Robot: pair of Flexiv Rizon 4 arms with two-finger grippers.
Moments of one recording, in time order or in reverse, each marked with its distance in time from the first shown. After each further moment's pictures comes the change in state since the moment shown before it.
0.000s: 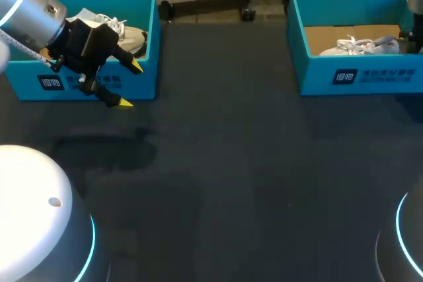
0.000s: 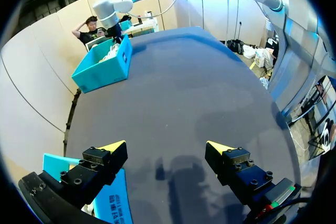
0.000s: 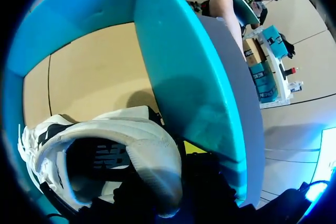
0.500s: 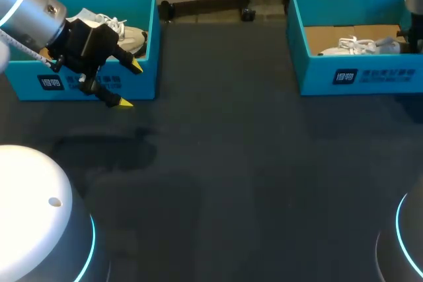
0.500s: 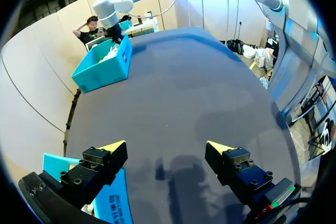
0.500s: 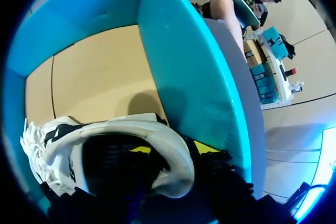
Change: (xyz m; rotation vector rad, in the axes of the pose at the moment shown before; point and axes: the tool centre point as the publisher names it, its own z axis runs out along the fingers) left arm 0.000 0.000 0.000 0.000 0.000 0.000; right arm 0.005 0.002 -0.005 -0.019 0.006 0.003
